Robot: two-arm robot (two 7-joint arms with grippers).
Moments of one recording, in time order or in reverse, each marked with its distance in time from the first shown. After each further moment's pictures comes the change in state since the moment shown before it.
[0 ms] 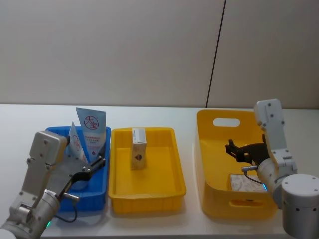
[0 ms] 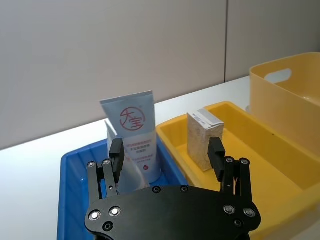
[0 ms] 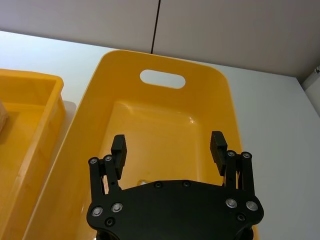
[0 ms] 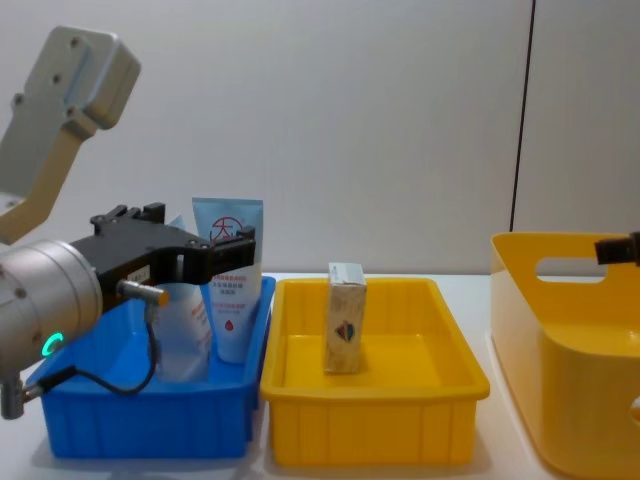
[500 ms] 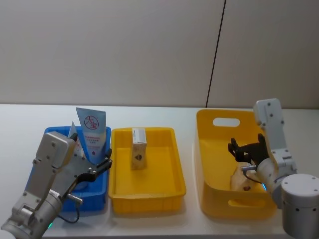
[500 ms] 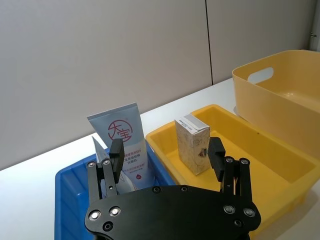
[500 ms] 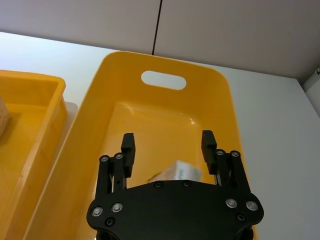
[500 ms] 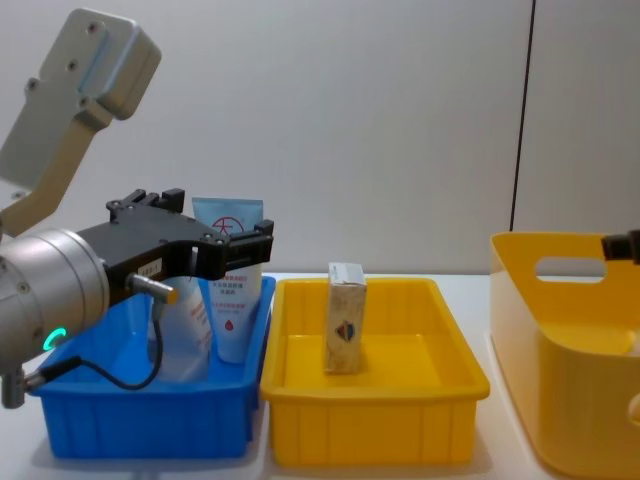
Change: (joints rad) left arm -0.006 0.036 0.033 -0.029 0.031 -0.015 -0.021; right arm -0.001 0.000 -0.003 -0.005 0.000 -0.002 0.001
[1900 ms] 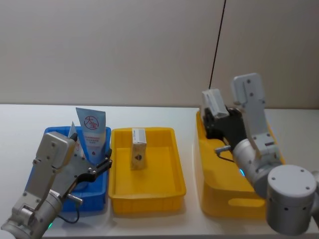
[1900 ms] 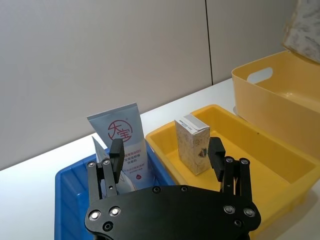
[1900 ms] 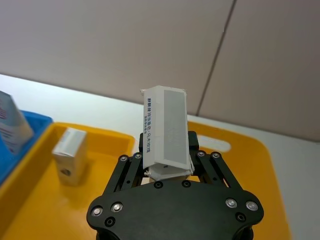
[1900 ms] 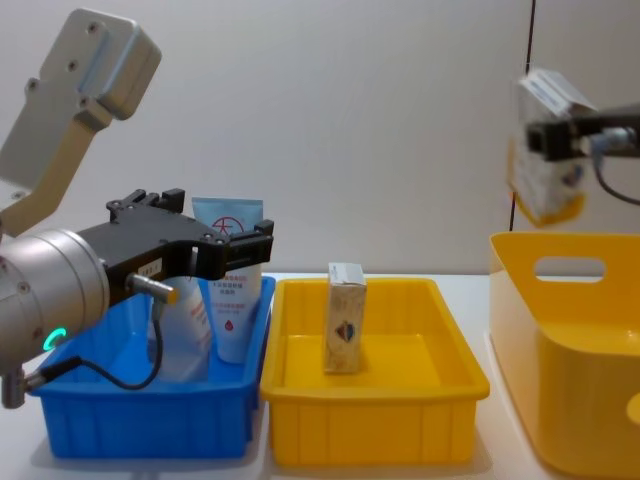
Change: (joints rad) left arm 0.000 0.000 0.000 0.000 0.000 0.000 0.000; right arm 0.006 -0.008 -0.100 -0.132 0.014 -0.084 0.036
